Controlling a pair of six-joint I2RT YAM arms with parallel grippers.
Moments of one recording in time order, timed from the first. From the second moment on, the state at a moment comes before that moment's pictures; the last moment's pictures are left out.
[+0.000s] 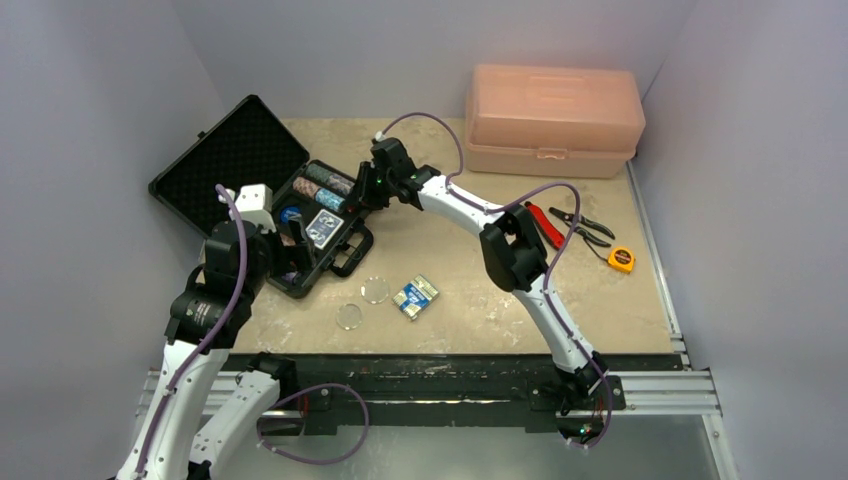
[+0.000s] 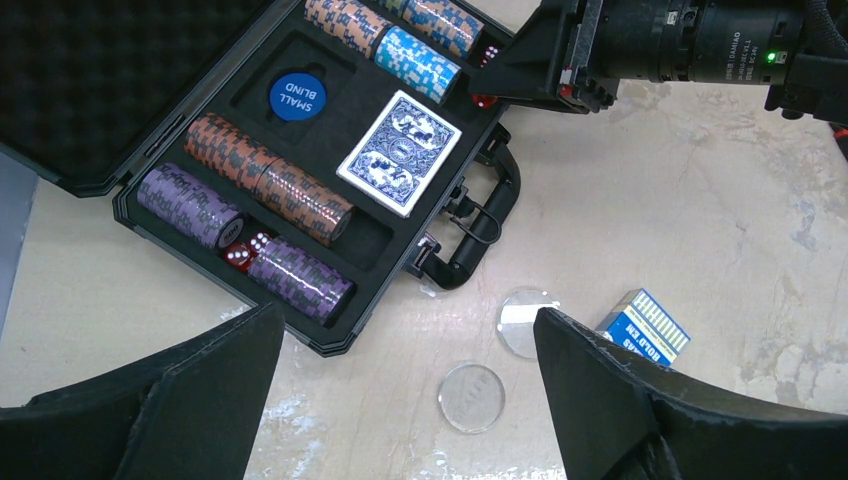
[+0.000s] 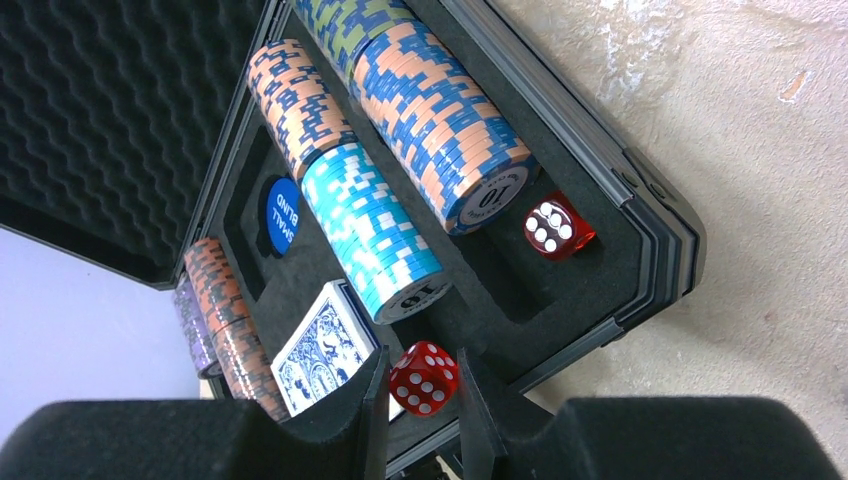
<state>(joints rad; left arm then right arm) -0.26 0.66 0.96 -0.81 -0.18 -0.28 0.74 2.48 2.18 -0.35 -0.24 0.81</state>
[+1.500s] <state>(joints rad) -0.26 0.68 0.96 -0.80 -0.18 -0.28 0.75 2.22 2.02 -0.35 -0.15 0.72</state>
